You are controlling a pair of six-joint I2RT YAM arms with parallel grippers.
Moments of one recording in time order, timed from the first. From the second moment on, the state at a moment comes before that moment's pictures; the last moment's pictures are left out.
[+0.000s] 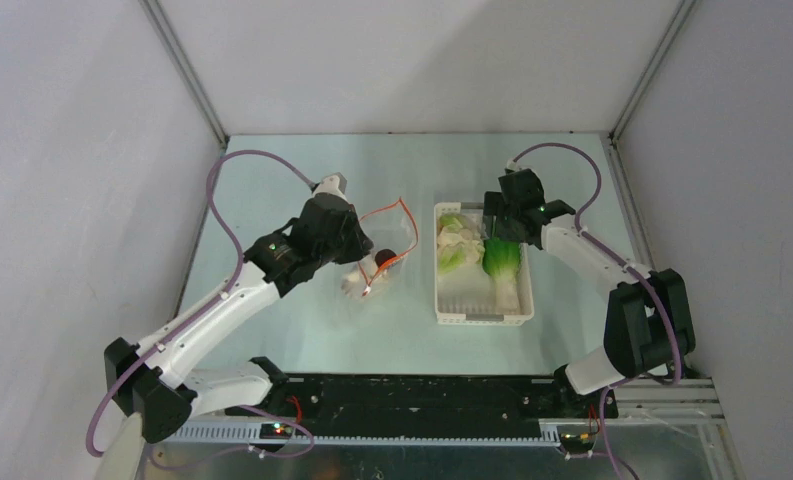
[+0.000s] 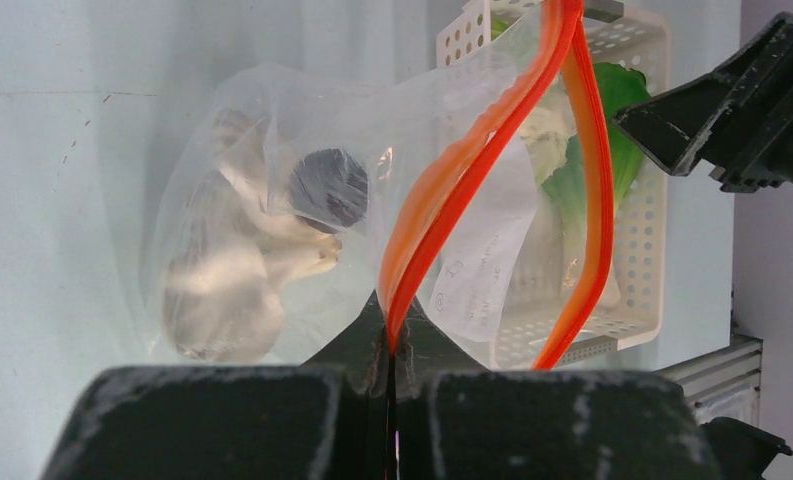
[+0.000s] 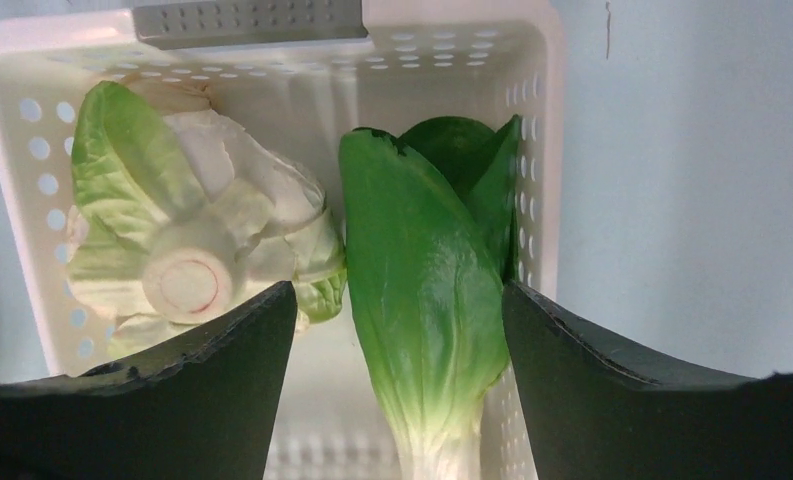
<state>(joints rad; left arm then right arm) -0.69 1.14 1.05 -0.59 -0.17 -0.75 0.37 1.49 1.08 -0.49 0.19 0.39</state>
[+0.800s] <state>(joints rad) -0.69 1.14 1.05 -0.59 -0.17 -0.75 0.39 1.76 1.20 -0.53 0.31 0.35</state>
